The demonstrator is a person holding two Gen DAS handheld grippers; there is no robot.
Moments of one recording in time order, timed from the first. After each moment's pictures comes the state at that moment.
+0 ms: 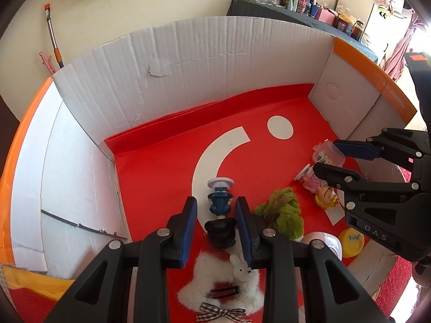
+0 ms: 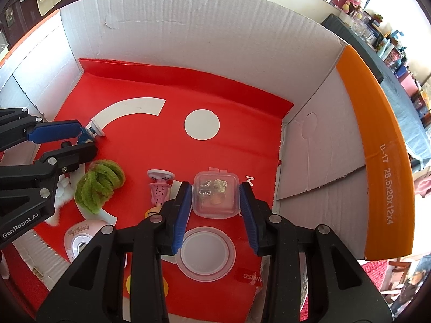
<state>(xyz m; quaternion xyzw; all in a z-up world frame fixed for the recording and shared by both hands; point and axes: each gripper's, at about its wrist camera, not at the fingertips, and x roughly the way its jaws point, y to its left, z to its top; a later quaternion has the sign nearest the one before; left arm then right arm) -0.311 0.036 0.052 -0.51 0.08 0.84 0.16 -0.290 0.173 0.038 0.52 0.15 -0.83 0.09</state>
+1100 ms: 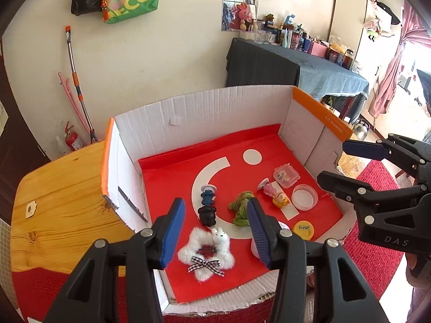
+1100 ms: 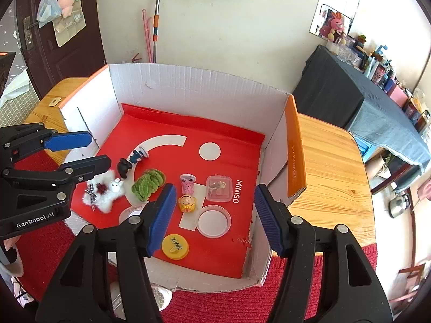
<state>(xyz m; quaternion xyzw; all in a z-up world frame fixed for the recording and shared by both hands) -0.233 0.026 0.120 -0.41 0.06 0.90 0.16 -0.210 0.173 0.112 0.42 0.12 -0.89 0.12</state>
